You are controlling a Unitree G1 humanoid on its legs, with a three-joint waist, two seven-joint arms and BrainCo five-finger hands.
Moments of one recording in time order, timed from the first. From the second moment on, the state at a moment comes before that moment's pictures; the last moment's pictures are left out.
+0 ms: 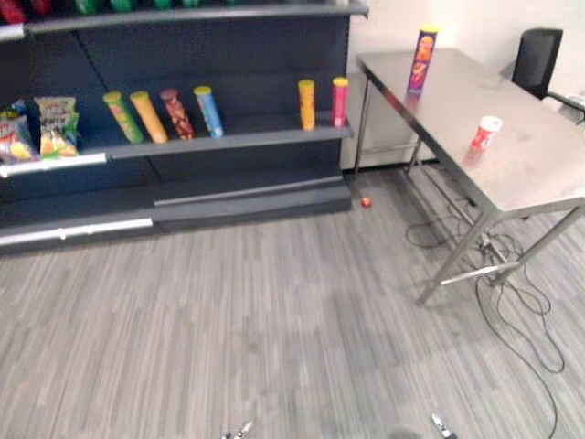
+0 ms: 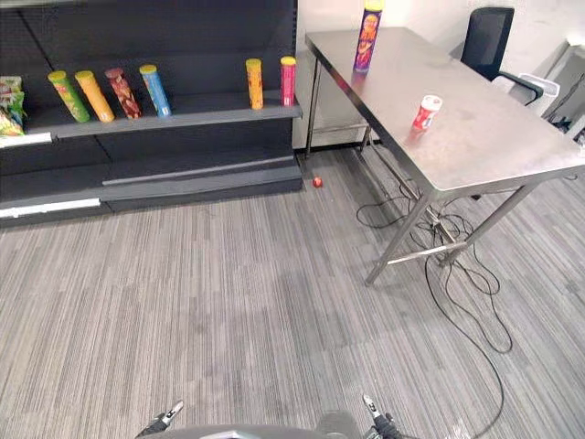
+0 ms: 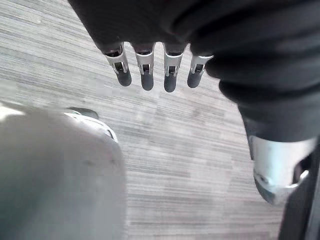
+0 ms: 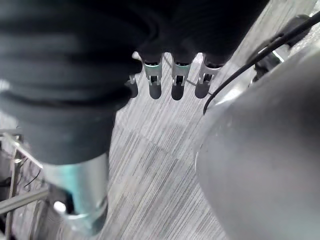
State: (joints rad) left arm 0.12 0.11 0.13 1.23 -0.30 -0.16 -0.07; right arm 0.07 -0.03 -0.50 1.19 0.37 -0.16 0.06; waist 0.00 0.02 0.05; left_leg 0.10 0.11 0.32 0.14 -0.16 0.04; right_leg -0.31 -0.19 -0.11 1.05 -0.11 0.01
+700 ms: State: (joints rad) left arm 0.07 0.00 0.35 1.16 -0.30 -0.16 -0.09; right arm 0.06 -0.03 -0.38 1.14 0.36 -0.18 0.07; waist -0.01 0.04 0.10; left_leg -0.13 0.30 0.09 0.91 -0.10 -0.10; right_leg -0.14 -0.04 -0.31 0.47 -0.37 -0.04
